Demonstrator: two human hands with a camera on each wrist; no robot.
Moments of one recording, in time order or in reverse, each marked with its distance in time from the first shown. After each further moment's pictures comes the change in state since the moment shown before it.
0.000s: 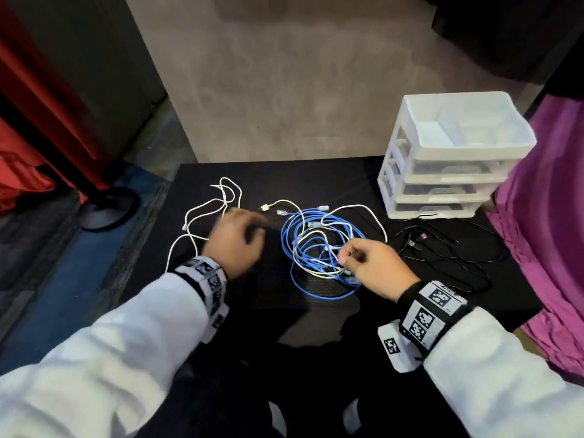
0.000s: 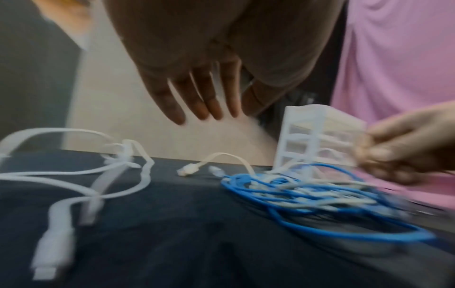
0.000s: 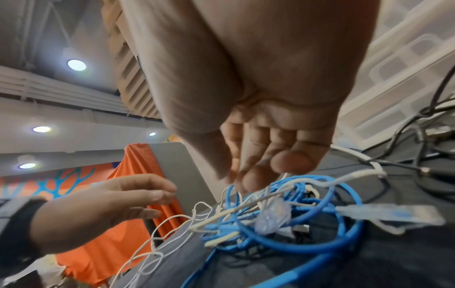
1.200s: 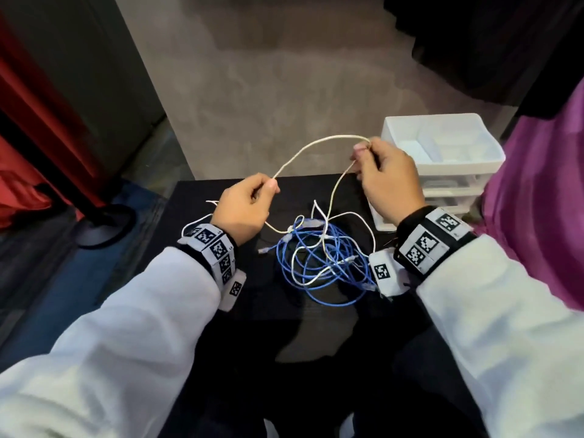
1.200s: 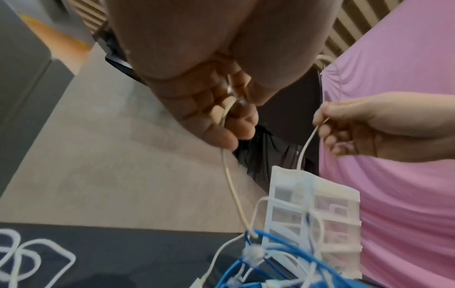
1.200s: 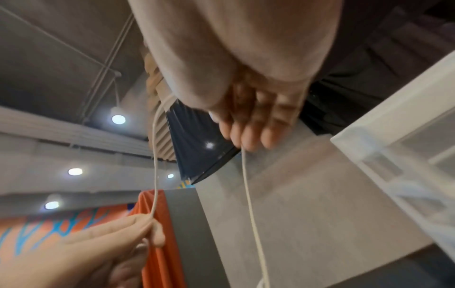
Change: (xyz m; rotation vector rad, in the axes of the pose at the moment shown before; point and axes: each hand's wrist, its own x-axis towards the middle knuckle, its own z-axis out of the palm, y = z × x) left_hand 0.056 0.085 -0.041 -0.373 0.052 -0.084; right_hand 0.044 -0.106 -0.112 0.167 0.508 -0.319
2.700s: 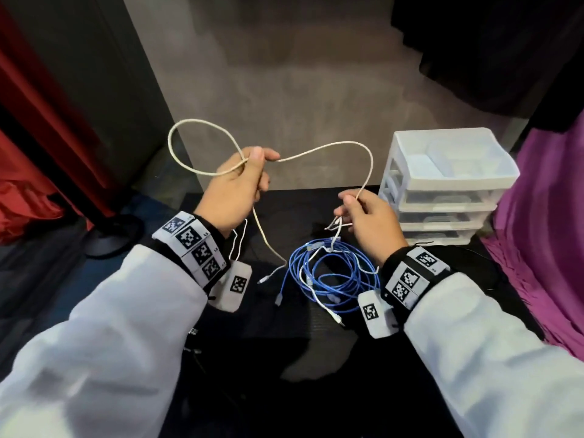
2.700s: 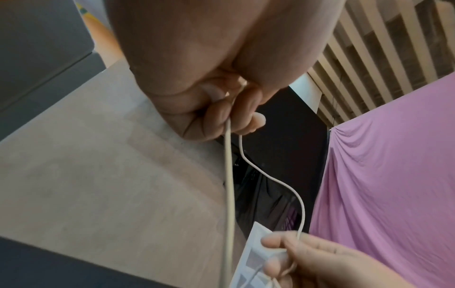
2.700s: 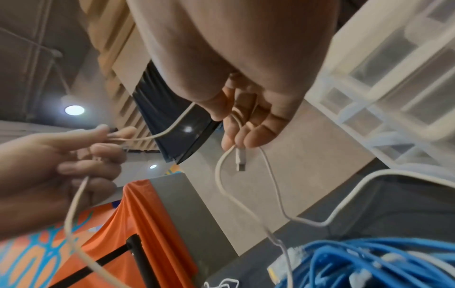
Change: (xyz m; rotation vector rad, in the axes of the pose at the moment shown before) left_hand 0.025 0.047 -0.035 -0.333 0.034 0.008; right_hand -0.026 0.033 0.051 0.283 -0.063 0.283
